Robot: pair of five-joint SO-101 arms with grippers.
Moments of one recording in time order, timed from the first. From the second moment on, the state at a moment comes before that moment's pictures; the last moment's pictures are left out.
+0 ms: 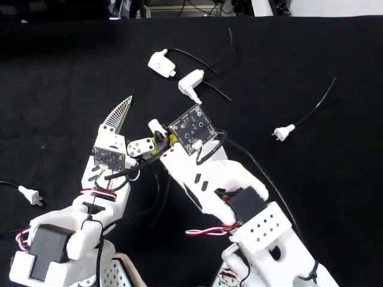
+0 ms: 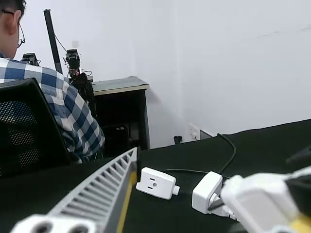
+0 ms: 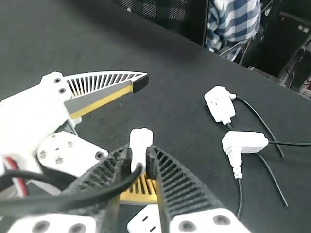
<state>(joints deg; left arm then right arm) 9.1 -14.7 86.4 -75.0 -5.9 -34.4 -58.4 60.3 34.6 5.9</state>
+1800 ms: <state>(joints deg) -12.6 -15.3 95.5 -54.3 -21.6 -30.4 -15.1 33.3 55.0 58.6</state>
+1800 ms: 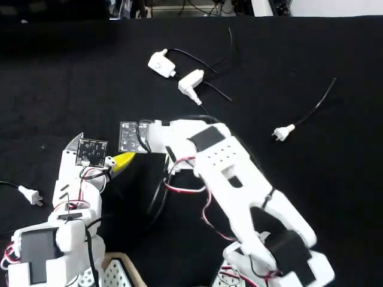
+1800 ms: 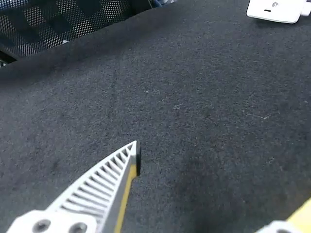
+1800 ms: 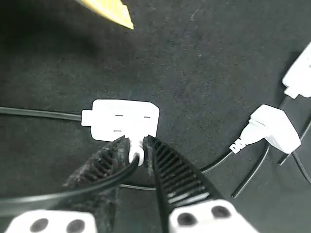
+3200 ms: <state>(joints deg) -12.6 -15.3 95.5 -54.3 -21.6 -28.6 -10.1 31.3 50.9 58.9</state>
